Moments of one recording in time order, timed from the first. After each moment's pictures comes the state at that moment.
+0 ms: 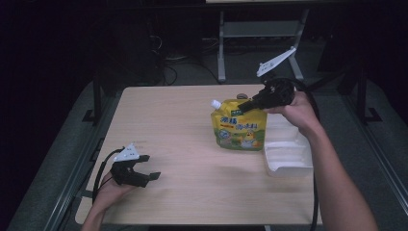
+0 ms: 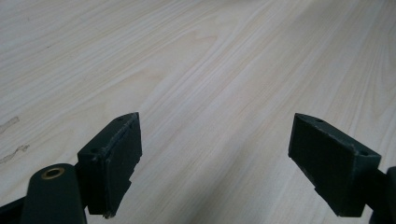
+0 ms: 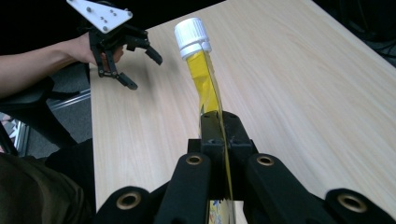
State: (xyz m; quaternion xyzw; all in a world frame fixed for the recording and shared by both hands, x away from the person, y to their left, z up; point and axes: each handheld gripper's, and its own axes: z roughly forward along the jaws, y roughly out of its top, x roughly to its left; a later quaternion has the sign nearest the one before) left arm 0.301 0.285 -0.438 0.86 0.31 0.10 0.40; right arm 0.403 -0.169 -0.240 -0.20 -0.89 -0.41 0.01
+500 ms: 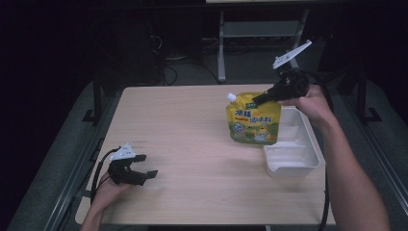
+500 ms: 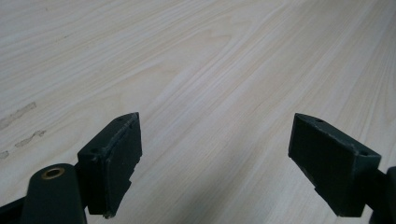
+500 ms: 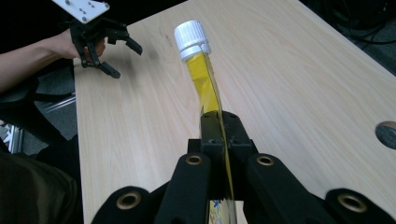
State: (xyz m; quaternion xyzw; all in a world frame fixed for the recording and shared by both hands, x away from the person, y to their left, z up) left arm 0.304 0.296 -0.443 0.84 0.33 0.10 0.41; right arm 0.426 -0.210 -0.242 -0.23 -0.88 -0.41 0.01
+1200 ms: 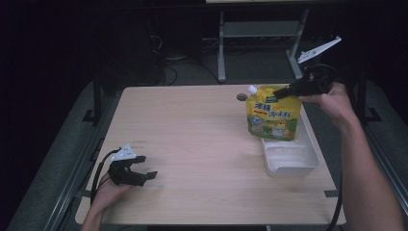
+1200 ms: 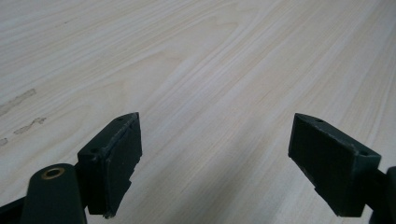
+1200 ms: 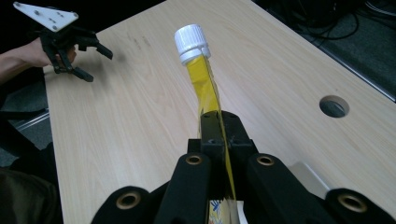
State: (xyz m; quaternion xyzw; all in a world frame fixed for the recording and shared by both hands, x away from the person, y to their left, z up) left arm 0.304 0.297 -0.448 0.84 0.33 0.10 0.41; right arm 0.425 -0.263 -0.238 -0.28 -0.87 -0.41 -0.03
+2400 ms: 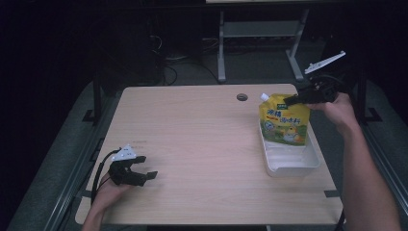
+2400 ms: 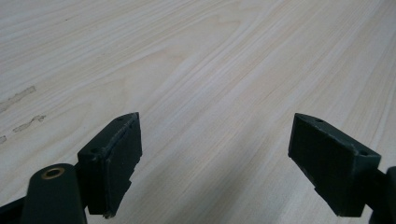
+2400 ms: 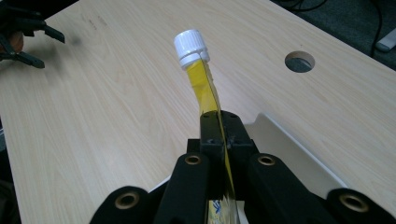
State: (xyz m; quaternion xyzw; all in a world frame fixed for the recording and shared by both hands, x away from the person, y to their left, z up) left arm 0.306 0.298 -0.452 0.84 0.34 0.10 0.40; right arm 0.438 -0.297 -0.283 -0.34 -0.86 -0.38 -0.04
